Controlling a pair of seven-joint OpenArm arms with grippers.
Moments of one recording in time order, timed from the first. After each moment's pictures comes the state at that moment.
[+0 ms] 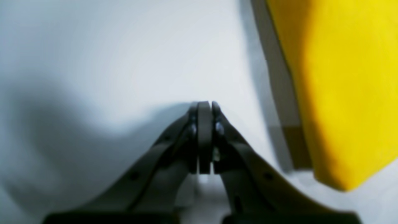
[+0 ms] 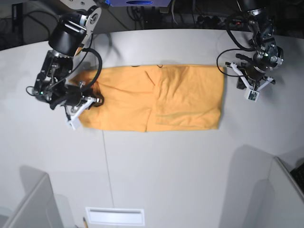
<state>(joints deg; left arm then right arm) 14.5 -13.3 -23.9 90.5 -5.8 -35.8 39.9 10.7 -1.1 29.2 74.3 25.9 28.3 -78.8</state>
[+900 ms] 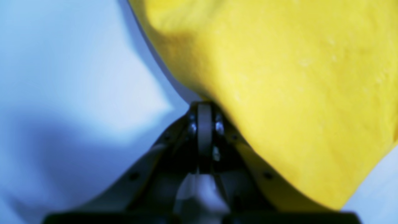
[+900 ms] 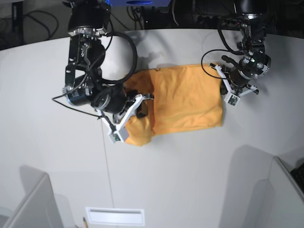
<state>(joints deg) 13.1 -14.7 -12.0 90.5 -5.9 -34.6 38.4 1.7 -6.7 -3.5 108.9 25.4 8.3 -78.8</state>
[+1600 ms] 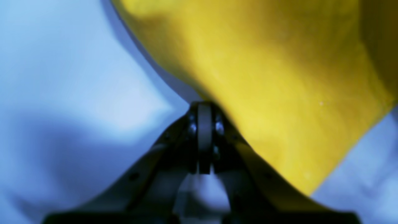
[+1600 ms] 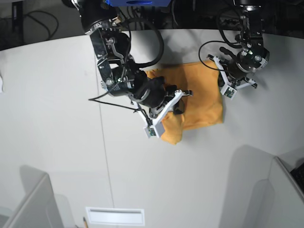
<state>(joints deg) 17.5 -14.4 -11.9 96.2 -5.4 -35.0 40.8 1.4 -6.7 -24.7 104.2 26.2 -11.5 -62.2</state>
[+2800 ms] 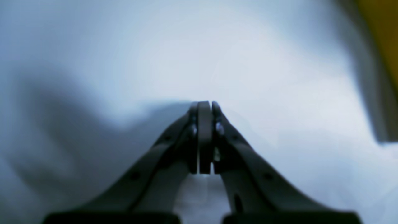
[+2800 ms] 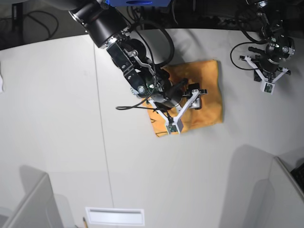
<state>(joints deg) 18.8 -14.0 -32.5 95.0 -5.4 -35.8 41.7 8.3 -6.2 -37.2 87.2 26.3 -18.0 -50.3</state>
